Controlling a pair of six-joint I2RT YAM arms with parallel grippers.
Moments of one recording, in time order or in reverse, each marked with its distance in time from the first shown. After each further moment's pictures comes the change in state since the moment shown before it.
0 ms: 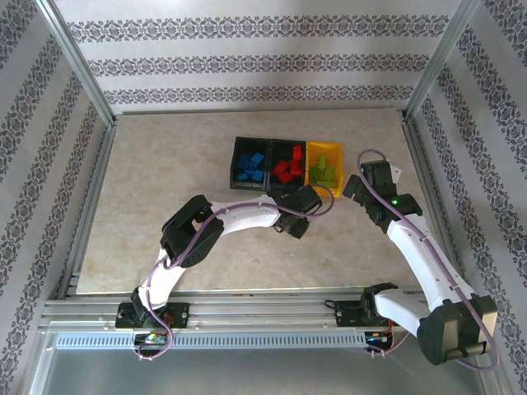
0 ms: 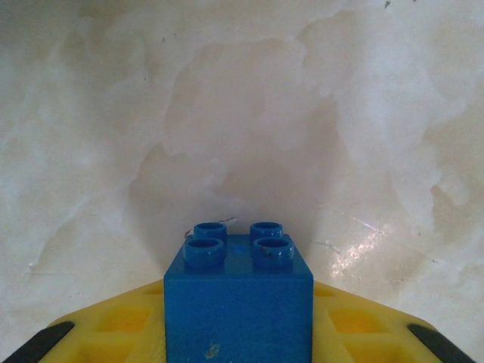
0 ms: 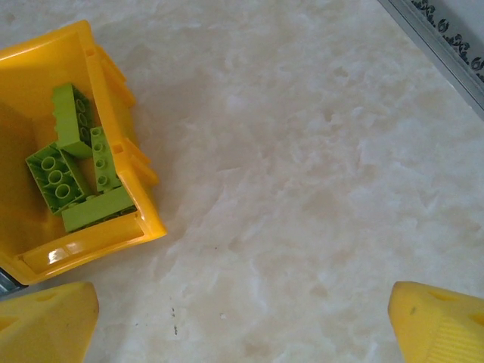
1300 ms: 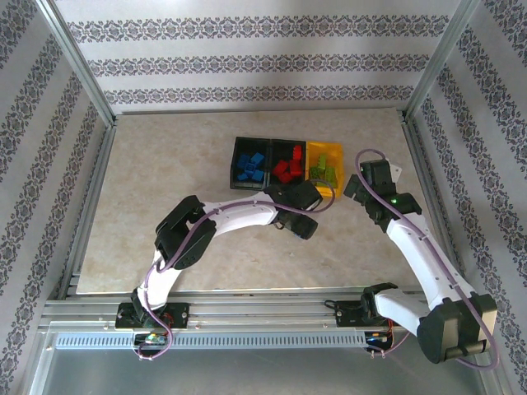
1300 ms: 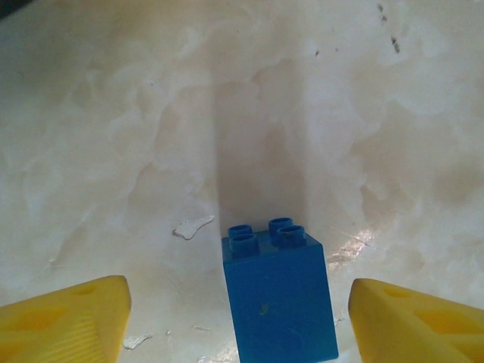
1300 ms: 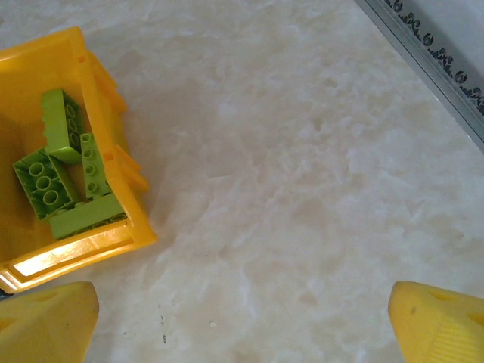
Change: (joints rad) left arm -0.003 -0.044 0.020 -0.017 0.035 0.027; right arm 0.006 0.006 0.003 0.000 0.035 -0.019
